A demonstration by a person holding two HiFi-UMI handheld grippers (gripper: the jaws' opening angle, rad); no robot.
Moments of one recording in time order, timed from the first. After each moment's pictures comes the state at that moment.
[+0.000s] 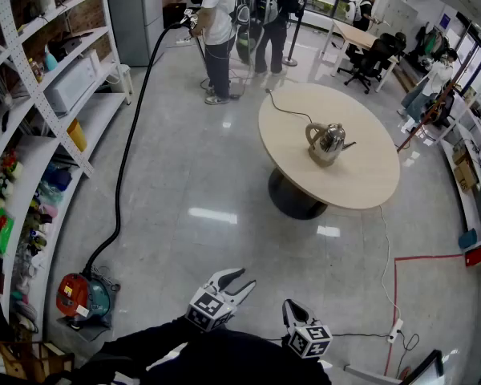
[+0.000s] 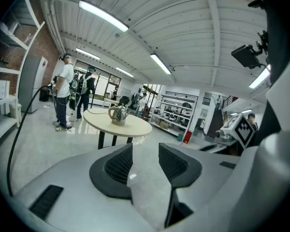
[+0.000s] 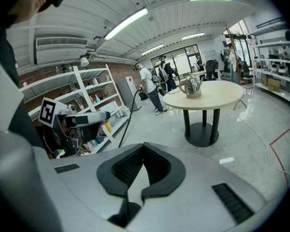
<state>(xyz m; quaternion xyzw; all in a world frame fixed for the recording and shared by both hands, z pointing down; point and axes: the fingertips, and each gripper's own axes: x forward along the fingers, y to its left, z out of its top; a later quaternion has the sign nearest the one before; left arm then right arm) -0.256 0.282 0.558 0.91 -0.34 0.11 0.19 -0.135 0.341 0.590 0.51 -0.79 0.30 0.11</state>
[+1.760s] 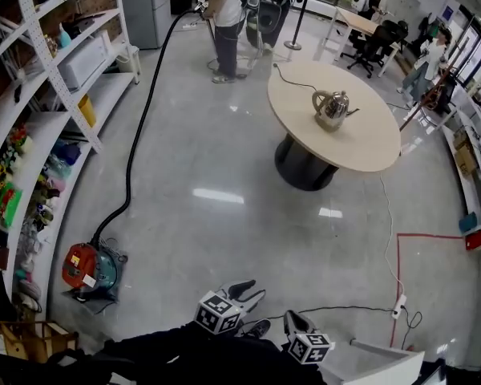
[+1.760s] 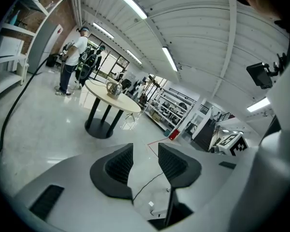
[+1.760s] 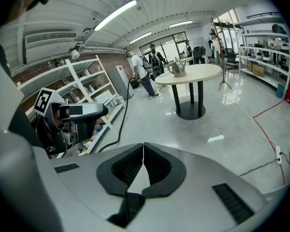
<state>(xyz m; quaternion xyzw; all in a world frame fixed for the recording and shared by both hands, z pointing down) -0.239 0.511 0.603 0.89 -0.28 0.11 0.34 -0.133 0.586 0.649 0.53 -0.74 0.37 0.18</state>
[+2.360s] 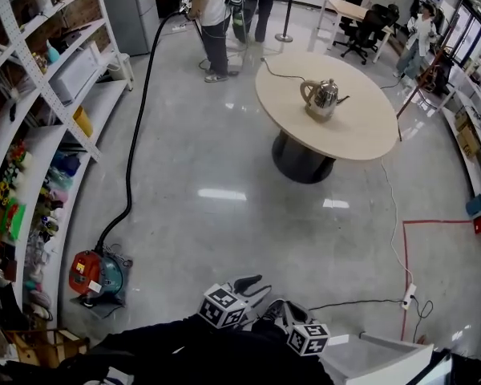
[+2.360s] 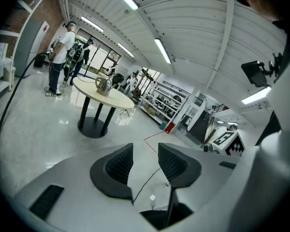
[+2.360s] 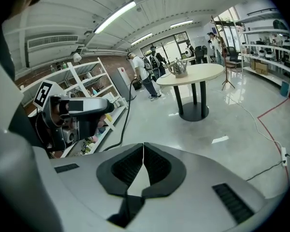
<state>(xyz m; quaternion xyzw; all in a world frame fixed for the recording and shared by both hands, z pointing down) -0.187 0.503 0.593 0.91 -0.23 0.14 0.32 -0.113 0.567 0.651 0.52 -0.75 0.37 0.16</state>
